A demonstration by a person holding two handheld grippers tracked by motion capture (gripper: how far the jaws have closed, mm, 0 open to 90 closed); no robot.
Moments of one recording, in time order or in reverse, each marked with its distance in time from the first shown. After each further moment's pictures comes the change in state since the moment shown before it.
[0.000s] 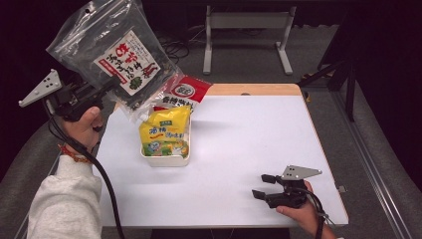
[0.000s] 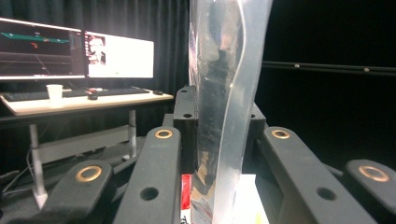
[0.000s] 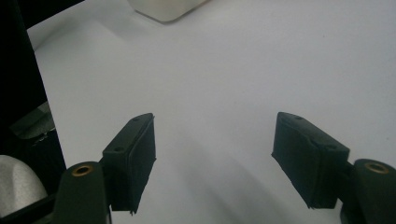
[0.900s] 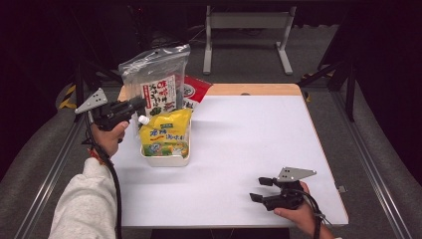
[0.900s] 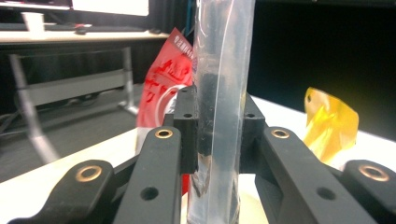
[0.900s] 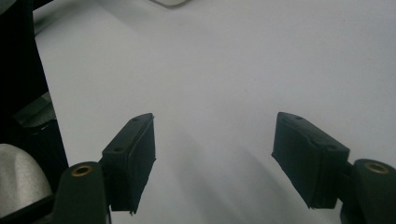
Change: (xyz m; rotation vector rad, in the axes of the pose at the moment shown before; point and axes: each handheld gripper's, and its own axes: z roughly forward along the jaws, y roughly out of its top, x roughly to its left) left arm 0.024 -0.099 0.042 0.216 -0.033 -0.049; right arm 0.002 -0.003 0.008 0.041 0.019 -0.014
